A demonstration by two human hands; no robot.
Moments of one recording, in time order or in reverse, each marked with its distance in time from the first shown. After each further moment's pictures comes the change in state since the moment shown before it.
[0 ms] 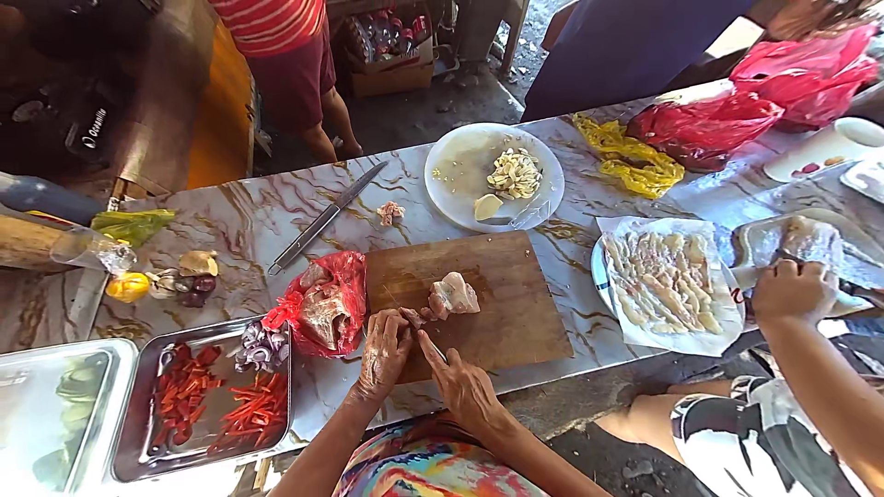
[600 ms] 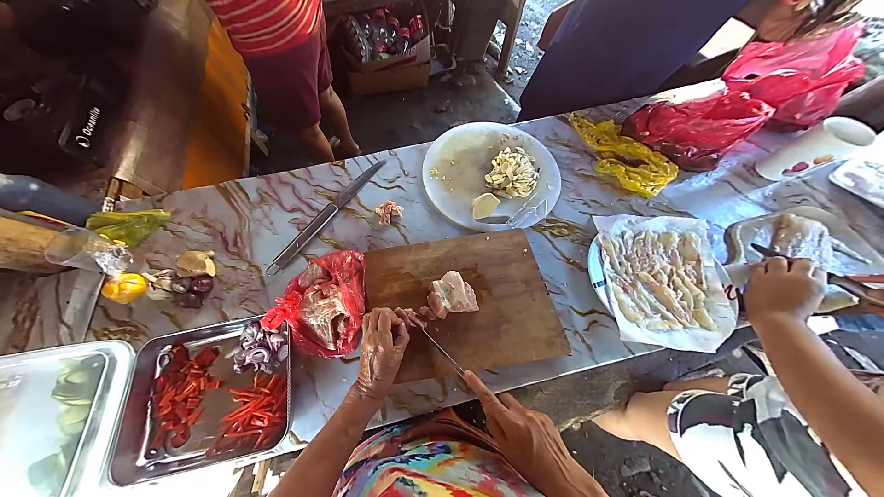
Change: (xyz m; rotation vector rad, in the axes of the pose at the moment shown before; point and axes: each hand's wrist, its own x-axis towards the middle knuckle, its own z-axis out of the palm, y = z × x) left_hand 0.000 -0.003 0.004 -0.022 0.038 -0.085; right_hand -0.074 0.031 -0.038 0.052 0.018 0.050
